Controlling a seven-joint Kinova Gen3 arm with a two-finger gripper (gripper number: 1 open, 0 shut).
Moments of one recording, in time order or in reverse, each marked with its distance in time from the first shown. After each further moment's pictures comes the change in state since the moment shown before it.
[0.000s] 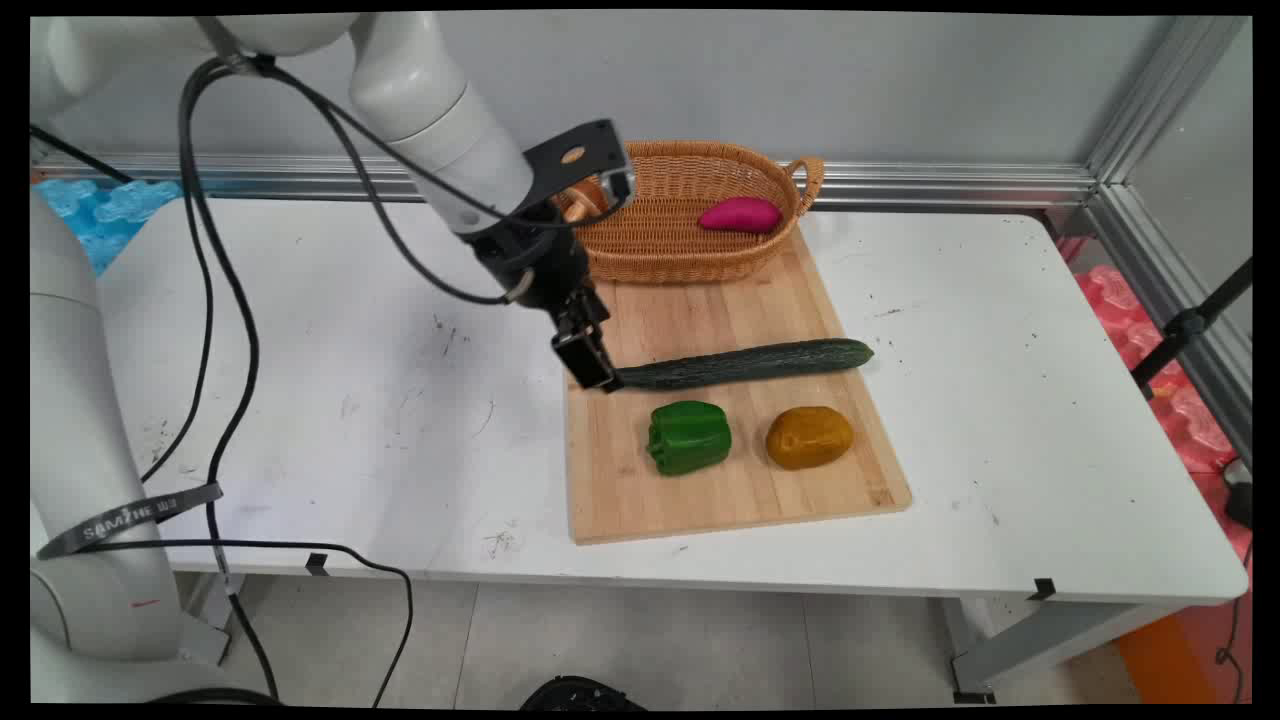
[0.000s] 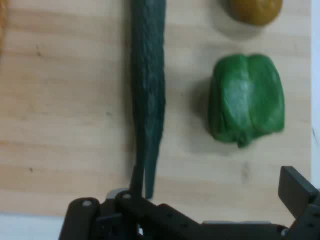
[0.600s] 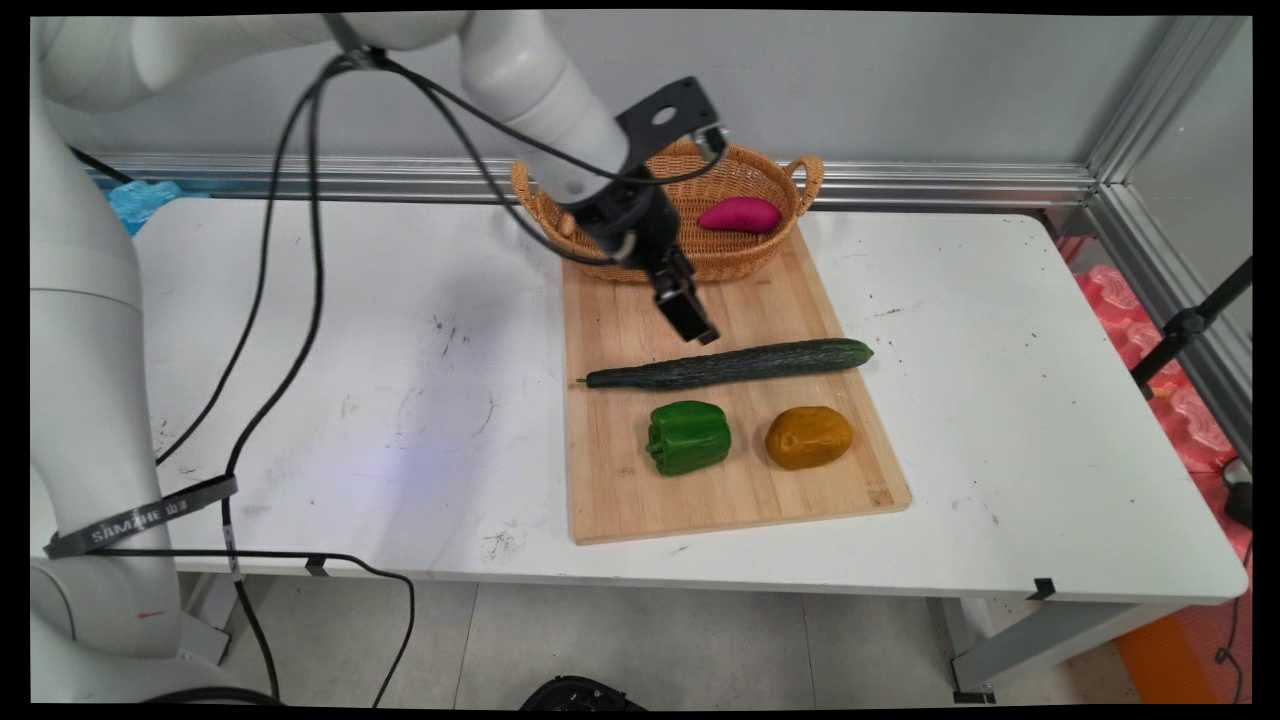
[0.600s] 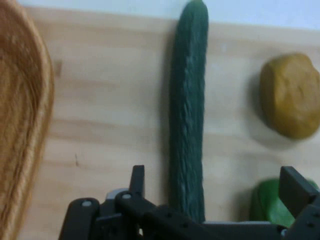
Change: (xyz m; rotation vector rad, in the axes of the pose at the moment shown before) arm 0.062 -0.022 0.029 0.045 0.126 0.002
